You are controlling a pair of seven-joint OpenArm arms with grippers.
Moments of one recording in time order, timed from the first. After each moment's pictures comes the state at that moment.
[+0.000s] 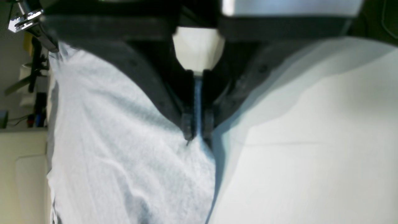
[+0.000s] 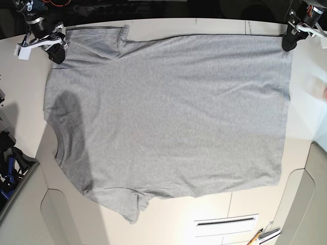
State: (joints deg) left arm 33.8 -17.5 -43.3 74.9 -65.6 -36.0 46.4; right arm -32.9 4.2 30.6 94.3 47.8 20.9 -33.5
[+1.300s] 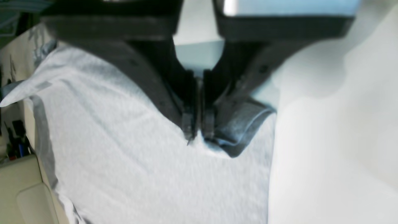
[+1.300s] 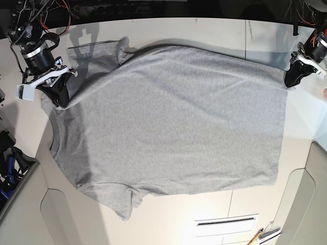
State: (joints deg) left arm 22.7 -17.5 -45.3 89.9 -59.8 -35.0 52.5; right arm -22.1 6.3 24.5 103.9 36.4 26.4 -33.2
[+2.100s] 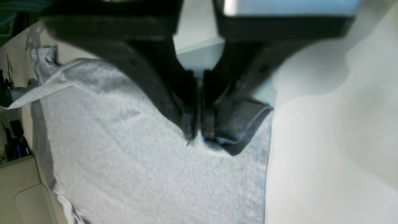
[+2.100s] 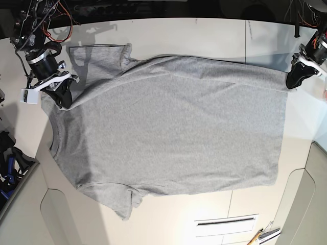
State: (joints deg) left arm 22.5 -18.0 -45.3 89.9 -59.7 -35.0 52.5; right arm -18.7 6.3 24.3 97.8 36.7 26.2 -33.2
